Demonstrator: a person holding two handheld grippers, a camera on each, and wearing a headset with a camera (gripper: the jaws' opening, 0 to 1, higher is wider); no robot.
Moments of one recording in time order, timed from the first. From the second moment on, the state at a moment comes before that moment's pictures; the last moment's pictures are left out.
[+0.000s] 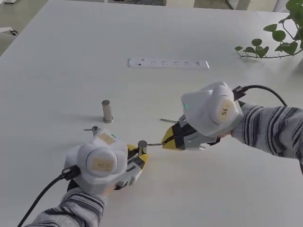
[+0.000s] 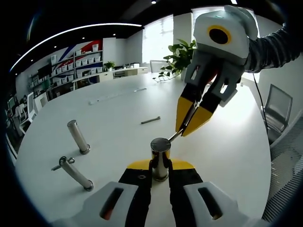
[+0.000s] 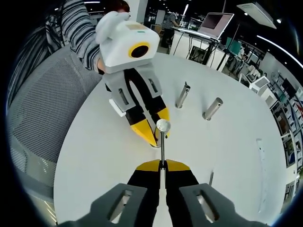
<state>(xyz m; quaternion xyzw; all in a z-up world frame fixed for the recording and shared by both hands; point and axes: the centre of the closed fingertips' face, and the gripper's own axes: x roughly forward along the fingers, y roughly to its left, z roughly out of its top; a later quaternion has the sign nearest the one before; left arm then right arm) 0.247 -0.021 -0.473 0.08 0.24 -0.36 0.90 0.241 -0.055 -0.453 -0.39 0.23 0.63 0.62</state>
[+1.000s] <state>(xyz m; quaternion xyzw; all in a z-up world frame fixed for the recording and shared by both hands) 0.246 -0.022 -0.475 0.07 0.24 -0.35 0.90 0.236 -0.033 -0.448 -0.37 0.25 0.63 0.64</state>
